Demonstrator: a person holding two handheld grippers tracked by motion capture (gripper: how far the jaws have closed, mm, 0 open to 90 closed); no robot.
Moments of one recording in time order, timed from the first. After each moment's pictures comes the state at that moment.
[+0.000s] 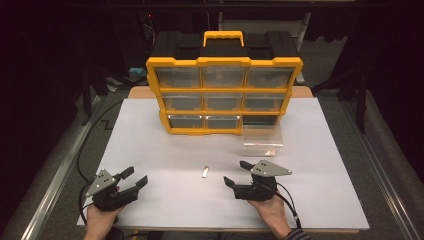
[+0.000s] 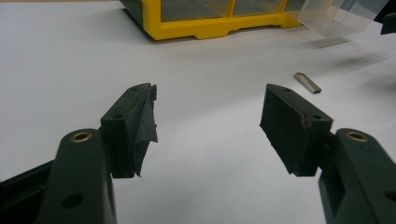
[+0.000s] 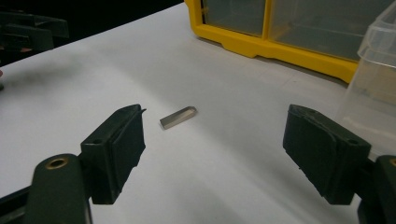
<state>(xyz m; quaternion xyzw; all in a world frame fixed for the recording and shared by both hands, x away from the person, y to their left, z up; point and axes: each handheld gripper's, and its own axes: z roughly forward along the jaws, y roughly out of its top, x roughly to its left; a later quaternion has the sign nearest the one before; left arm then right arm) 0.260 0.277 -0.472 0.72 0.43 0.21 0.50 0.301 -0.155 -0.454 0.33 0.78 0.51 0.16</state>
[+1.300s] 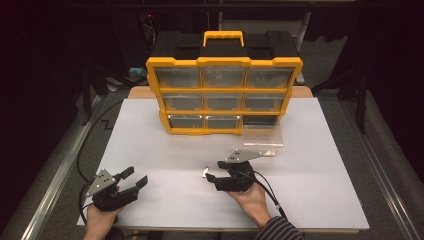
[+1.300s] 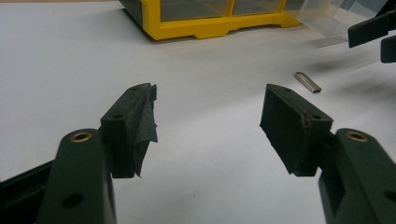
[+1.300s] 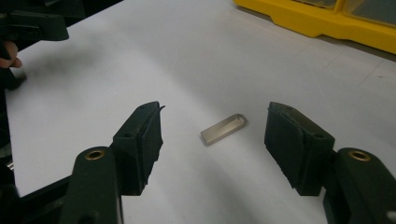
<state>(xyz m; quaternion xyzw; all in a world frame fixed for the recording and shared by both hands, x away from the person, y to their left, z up) 0.260 0.277 -0.472 0.72 0.43 0.21 0.50 0.326 -0.102 -0.443 0.33 0.82 0.45 0.09</state>
